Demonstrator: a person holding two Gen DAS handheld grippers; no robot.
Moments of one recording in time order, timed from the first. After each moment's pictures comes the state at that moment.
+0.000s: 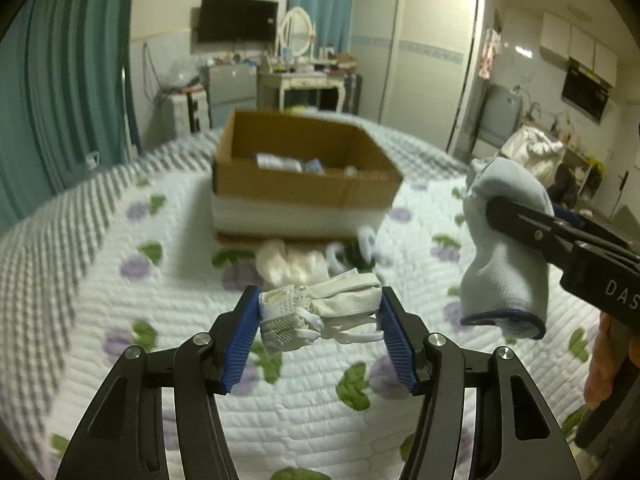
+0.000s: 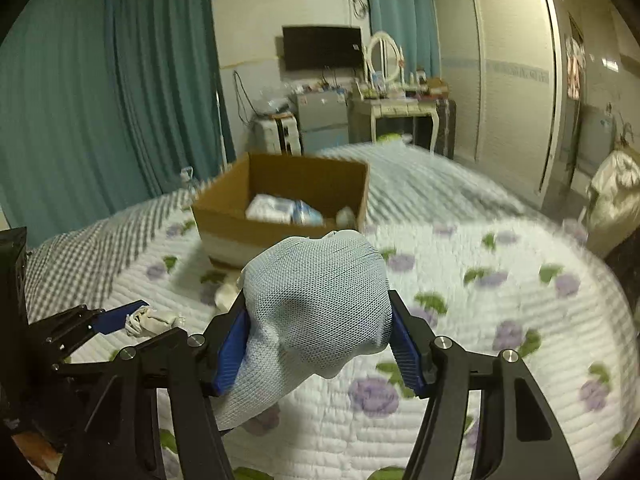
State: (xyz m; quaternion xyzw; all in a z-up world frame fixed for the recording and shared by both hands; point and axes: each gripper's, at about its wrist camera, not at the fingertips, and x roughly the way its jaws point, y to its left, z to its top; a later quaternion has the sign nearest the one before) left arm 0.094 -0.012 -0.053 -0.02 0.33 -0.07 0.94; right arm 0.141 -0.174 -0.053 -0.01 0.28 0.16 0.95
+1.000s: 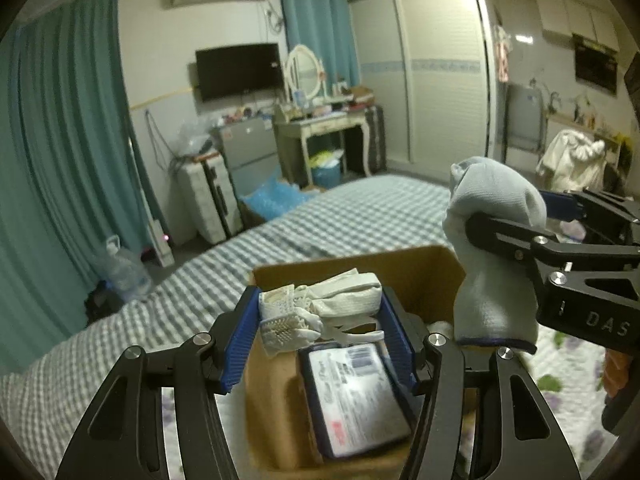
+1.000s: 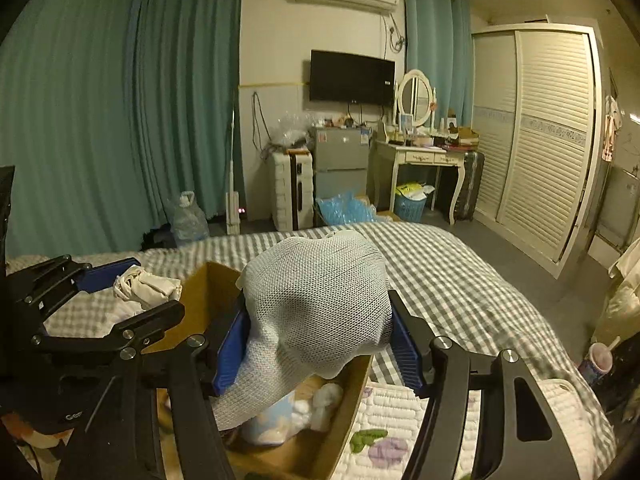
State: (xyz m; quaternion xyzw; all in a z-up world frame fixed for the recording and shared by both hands) left arm 0.318 0.004 -0.030 0.07 0.27 -0.02 0.96; right arm 0.370 -0.133 -0.014 -0.06 0.23 0.19 0.95
